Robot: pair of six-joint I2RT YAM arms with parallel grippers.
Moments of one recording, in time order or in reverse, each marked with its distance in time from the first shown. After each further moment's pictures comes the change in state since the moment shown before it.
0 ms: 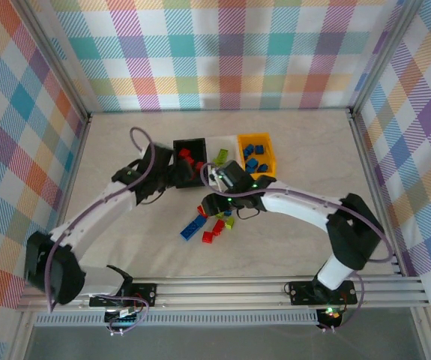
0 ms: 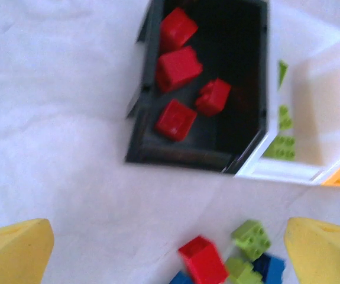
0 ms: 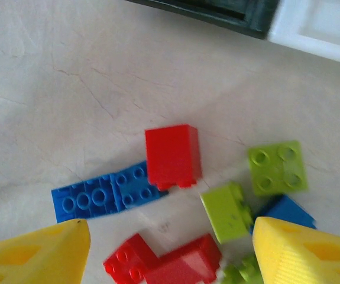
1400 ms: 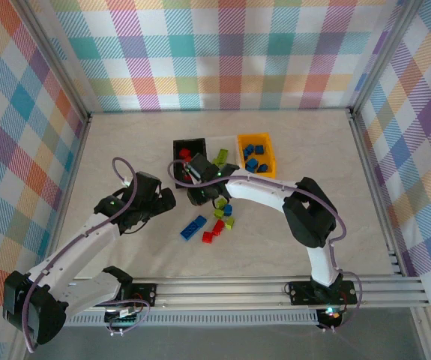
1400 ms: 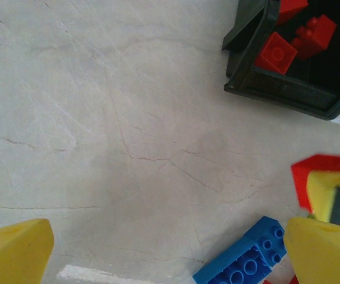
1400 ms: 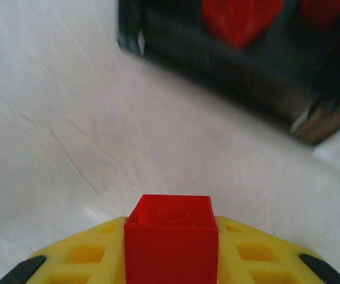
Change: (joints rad) left arm 0.000 -0.253 -0.220 -0.140 -0.062 -0.050; right arm 0.054 0.319 0.399 -0.130 0.156 -0.089
